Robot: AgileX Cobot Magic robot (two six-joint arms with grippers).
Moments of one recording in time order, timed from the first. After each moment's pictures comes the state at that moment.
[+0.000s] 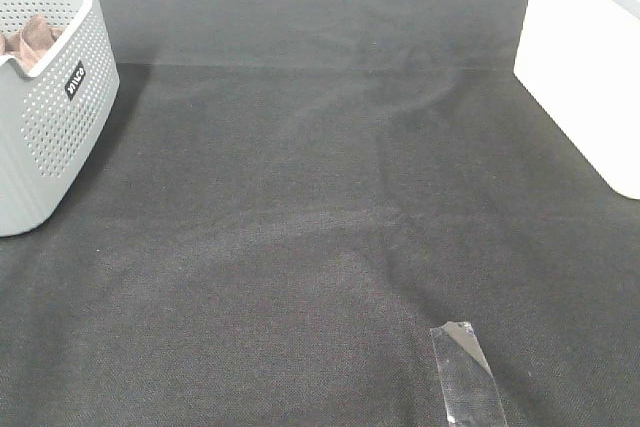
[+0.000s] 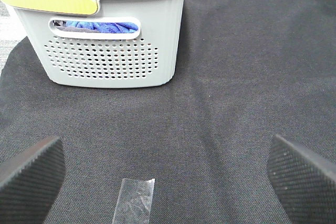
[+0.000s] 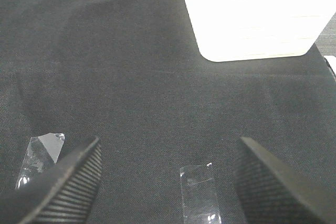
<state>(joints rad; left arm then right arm) -0.01 0.00 -0.51 0.01 1.05 -0.07 0.05 0.00 -0.50 -0.07 1.07 0.01</state>
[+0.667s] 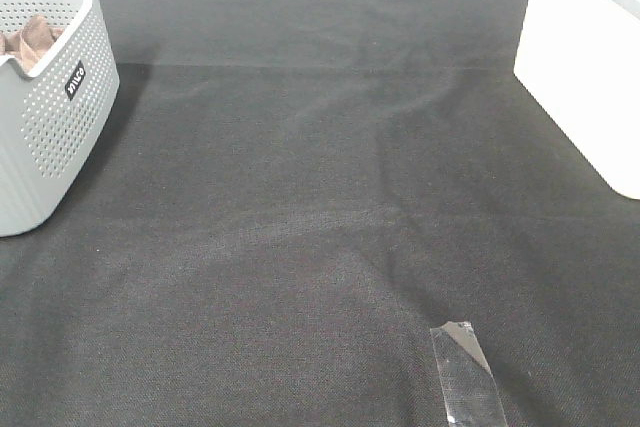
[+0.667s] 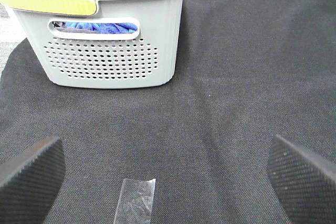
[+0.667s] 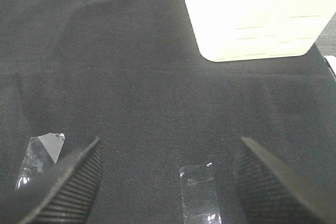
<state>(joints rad) -0.01 0.00 -0.51 0.01 1.05 -0.05 0.05 0.00 -0.50 -0.07 1.07 0.01</state>
